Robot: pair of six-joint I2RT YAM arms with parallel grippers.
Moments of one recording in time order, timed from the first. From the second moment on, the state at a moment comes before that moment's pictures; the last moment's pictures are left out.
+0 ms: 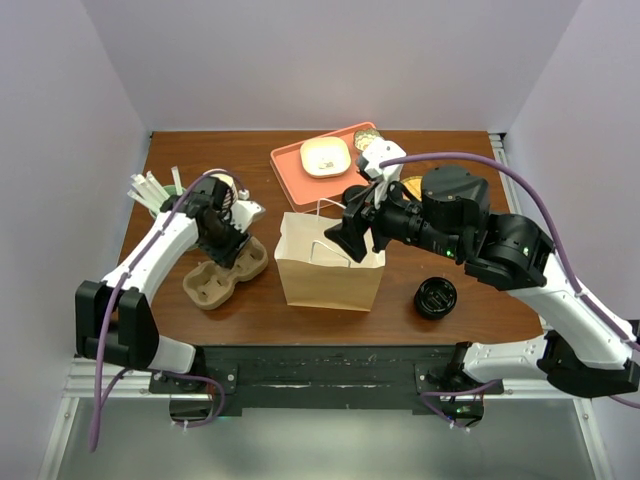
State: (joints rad) left arm -0.21 1.43 1.11 -0.97 0.13 0.46; right arm 1.05 1.20 1.76 -0.83 0.09 0.07
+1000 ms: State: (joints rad) left arm -0.21 1.43 1.02 -0.89 0.11 0.45; right arm 1.05 1.19 1.75 -0.83 0.09 0.10
